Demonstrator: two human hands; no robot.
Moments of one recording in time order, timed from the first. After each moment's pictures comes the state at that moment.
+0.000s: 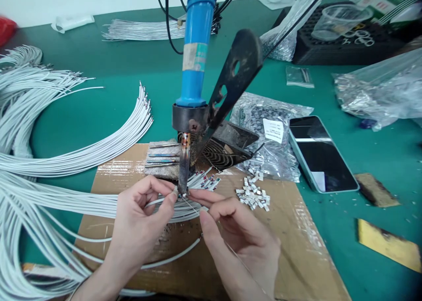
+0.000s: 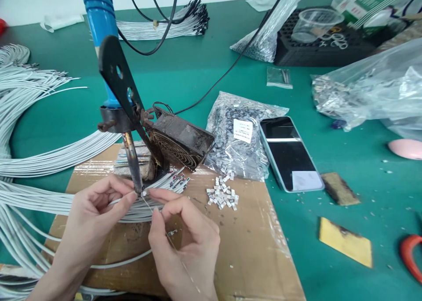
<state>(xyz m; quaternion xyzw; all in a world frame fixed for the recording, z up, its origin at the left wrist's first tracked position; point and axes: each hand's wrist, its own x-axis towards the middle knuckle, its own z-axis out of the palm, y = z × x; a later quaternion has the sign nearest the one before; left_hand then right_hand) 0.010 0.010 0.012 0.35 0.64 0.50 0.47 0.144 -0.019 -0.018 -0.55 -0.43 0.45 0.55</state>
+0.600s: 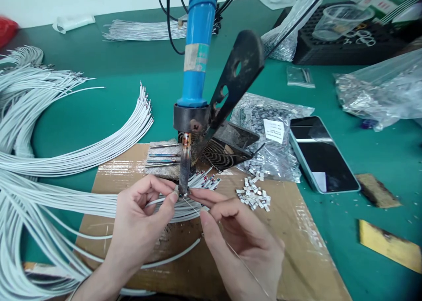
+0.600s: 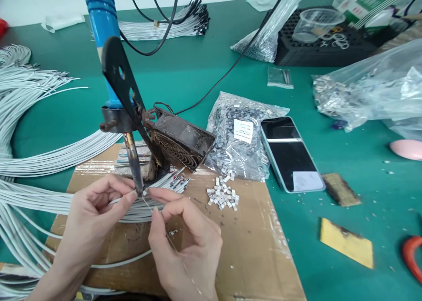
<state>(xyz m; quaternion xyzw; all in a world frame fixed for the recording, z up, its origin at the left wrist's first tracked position) 0.012 0.010 0.014 0.35 0.63 0.51 0.47 0.143 -0.019 -0.018 -0.55 -0.43 0.44 0.56</state>
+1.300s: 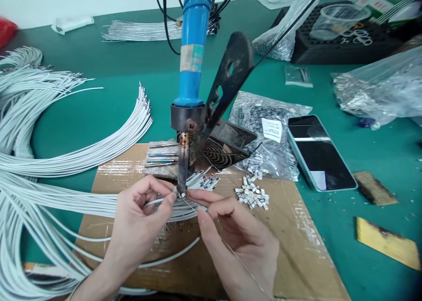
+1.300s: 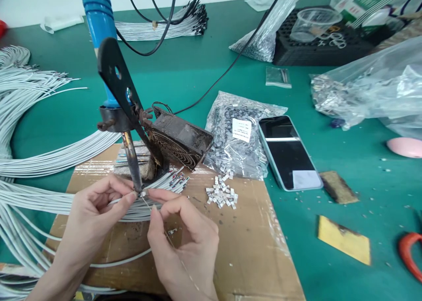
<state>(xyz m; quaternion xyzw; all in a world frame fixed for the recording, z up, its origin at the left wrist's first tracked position) 0.009 0.008 0.010 0.36 0.63 0.50 0.48 0.143 -0.018 -0.018 -0.54 -0.44 0.45 0.56</state>
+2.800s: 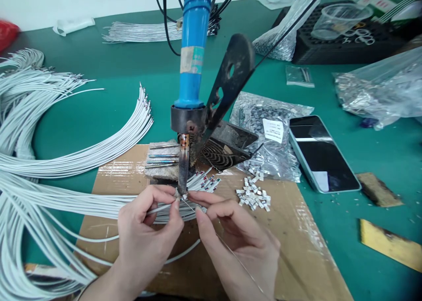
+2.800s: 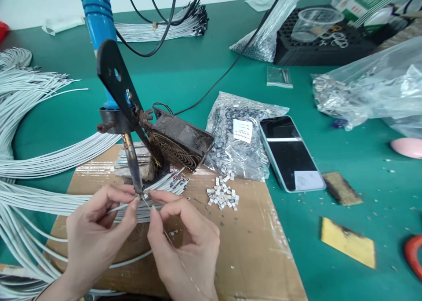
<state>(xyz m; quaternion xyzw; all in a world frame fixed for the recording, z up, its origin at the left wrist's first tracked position) 0.021 -0.008 0.005 0.50 0.70 0.43 0.28 0.143 -0.018 -0.019 -0.55 -0.44 0.44 0.56</state>
